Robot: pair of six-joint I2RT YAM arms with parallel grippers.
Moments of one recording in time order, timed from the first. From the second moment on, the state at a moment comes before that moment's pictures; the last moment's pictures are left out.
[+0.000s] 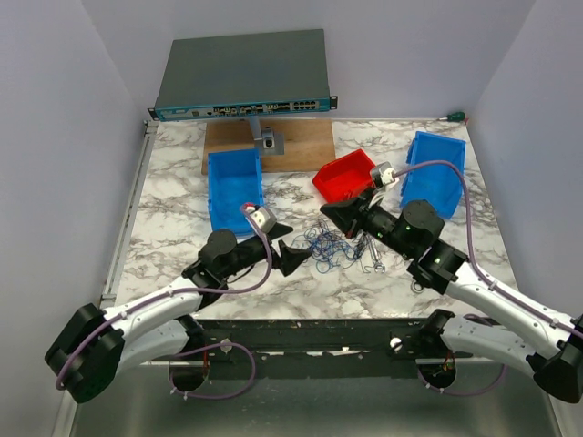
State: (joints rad) left arm -0.74 0.97 0.33 0.63 0.34 -0.27; right arm 0.79 0.93 0.73 0.21 -0.09 0.33
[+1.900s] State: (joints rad) left arm -0.74 1.58 0.85 -0.06 0.15 -0.31; right arm 0.43 0.82 0.76 -0.30 0.73 0.67
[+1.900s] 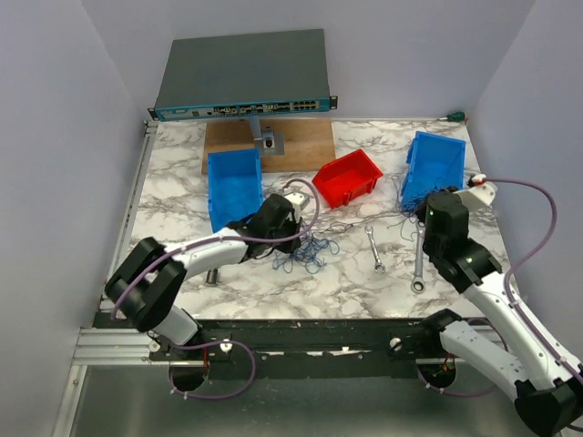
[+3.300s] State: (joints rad) left arm -0.71 1.01 0.39 0.50 0.40 -0.29; right arm 0.43 0.74 0.69 0.02 -0.39 0.52
